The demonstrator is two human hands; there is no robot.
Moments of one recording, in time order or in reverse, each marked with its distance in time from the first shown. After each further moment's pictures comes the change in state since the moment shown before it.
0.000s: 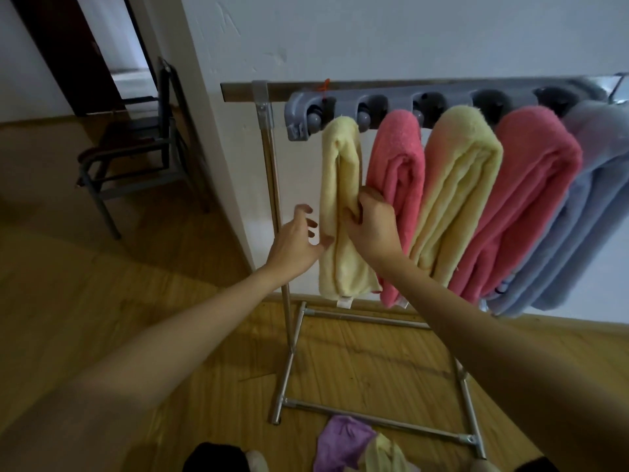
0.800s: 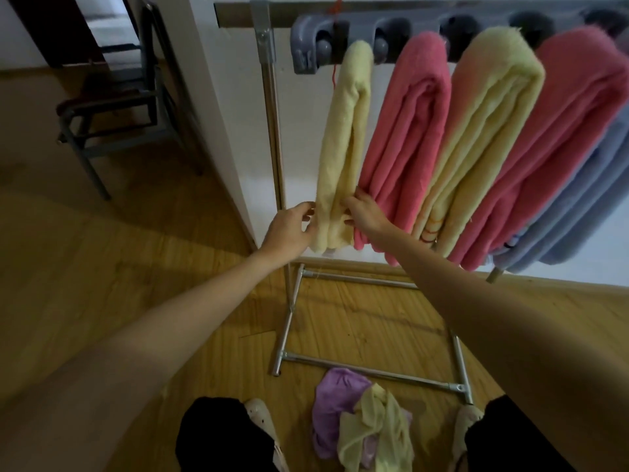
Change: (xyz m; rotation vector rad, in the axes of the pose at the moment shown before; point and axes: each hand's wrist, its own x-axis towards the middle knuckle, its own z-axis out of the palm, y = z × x) left_hand -0.042 -0.055 0.023 -0.054 -0.110 0.028; right_hand -0.038 0.022 0.041 0.424 -0.440 0.599
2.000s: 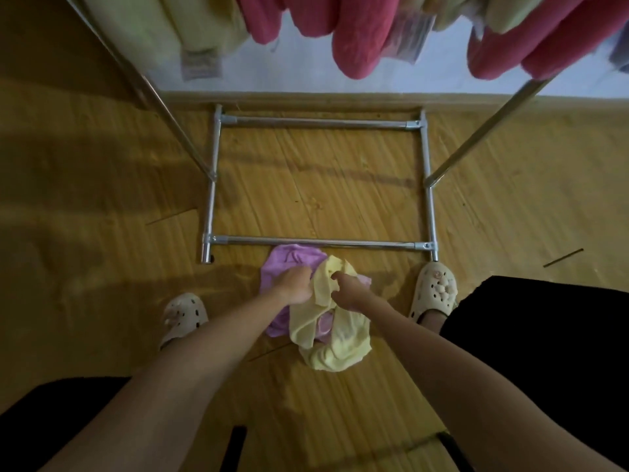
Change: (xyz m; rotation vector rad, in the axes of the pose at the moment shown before) left_hand -0.186 -0.154 0.364 0.182 -1.033 -0.475; right_hand -0.119 0.481 0.035 -0.678 -0.534 0.719
